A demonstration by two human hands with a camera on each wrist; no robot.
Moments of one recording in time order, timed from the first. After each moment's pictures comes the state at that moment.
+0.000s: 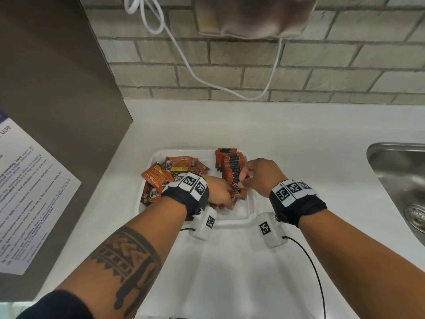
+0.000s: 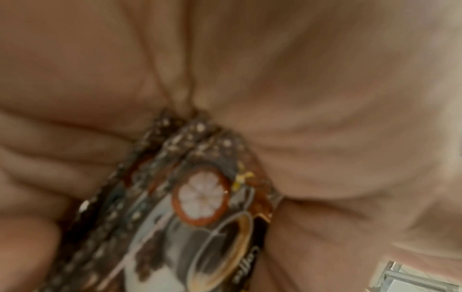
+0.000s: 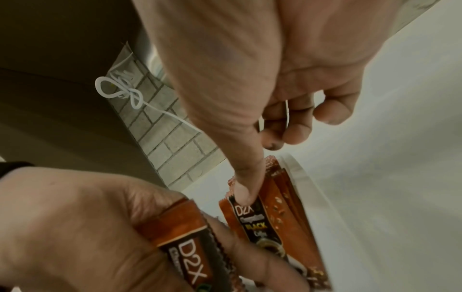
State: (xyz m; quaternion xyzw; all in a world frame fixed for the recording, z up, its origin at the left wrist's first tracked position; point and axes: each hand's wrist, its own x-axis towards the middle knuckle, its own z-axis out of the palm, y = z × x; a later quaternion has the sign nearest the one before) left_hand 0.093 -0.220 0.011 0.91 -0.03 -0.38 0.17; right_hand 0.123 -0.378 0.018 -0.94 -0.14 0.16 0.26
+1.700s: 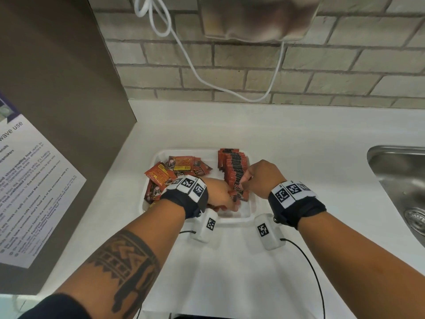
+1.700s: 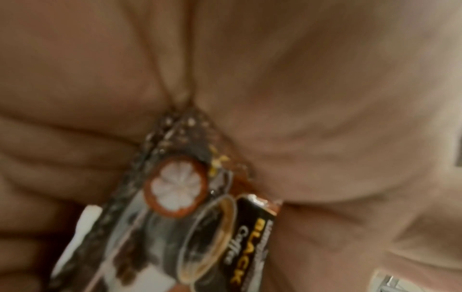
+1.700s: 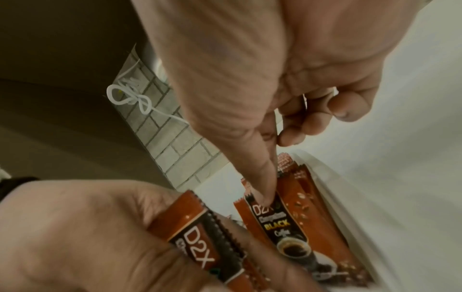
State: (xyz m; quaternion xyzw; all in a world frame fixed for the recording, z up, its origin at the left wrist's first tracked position) left_hand 0.078 -0.214 0.013 0.90 -0.03 -0.37 0.23; right_hand 0.113 -0.367 0.023 -0.96 -0.13 0.17 0.17
